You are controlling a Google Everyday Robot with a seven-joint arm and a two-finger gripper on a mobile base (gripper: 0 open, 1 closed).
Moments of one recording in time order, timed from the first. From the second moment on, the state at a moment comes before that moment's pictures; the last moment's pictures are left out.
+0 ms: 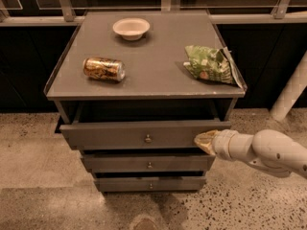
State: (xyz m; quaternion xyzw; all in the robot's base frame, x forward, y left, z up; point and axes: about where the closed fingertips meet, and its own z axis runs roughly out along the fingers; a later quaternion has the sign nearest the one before) arm 0.568 -0.194 0.615 -0.41 0.80 0.10 0.44
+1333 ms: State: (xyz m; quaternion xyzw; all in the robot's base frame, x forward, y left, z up) arm 0.589 -0.206 0.619 -0.39 0.80 0.07 0.45
